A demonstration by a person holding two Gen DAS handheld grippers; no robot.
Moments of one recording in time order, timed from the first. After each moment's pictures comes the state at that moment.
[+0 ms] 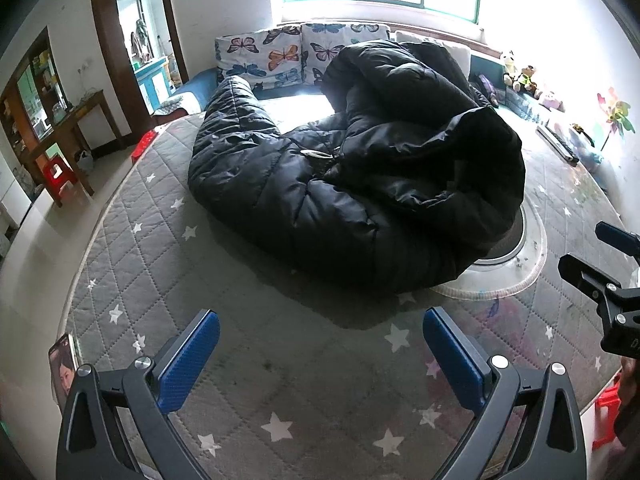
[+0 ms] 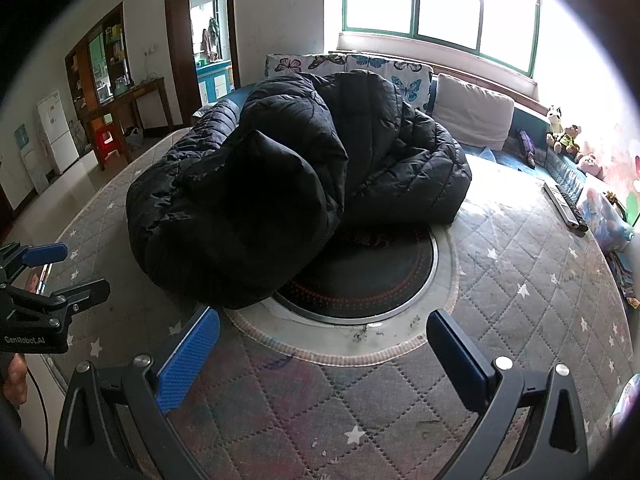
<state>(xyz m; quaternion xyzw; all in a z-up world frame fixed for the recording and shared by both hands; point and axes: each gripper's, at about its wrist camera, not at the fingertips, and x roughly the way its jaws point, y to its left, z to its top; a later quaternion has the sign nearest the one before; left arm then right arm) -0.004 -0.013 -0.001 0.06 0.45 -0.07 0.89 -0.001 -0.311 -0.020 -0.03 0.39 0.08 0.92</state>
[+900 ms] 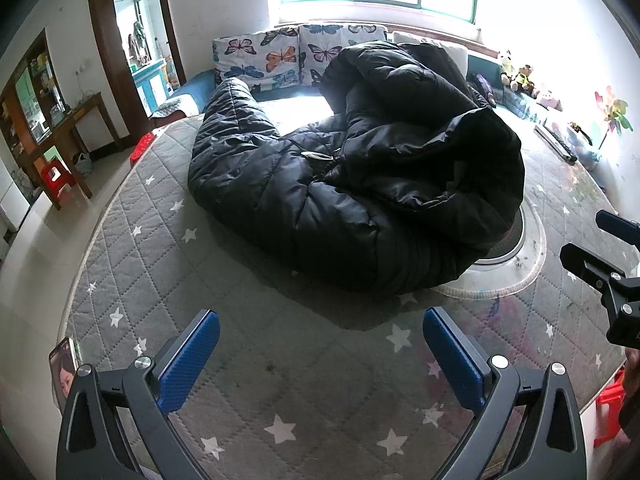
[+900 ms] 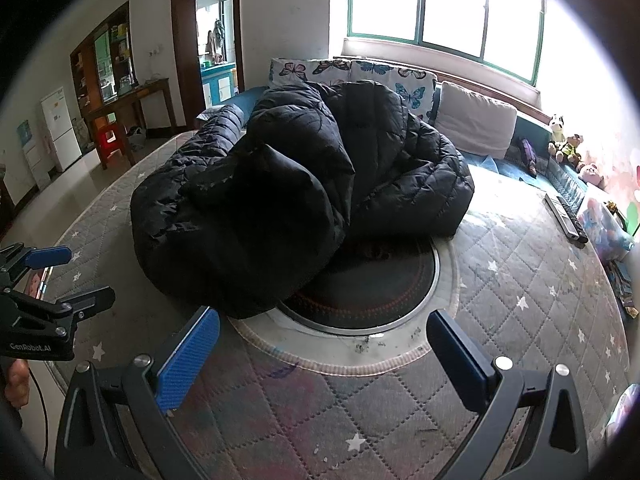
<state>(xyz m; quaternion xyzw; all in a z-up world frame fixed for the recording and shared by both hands) -0.005 -0.011 0.001 0.06 0.45 -0.08 0.89 -0.001 -0.304 -0.013 -0.04 0.38 0.08 0.92</state>
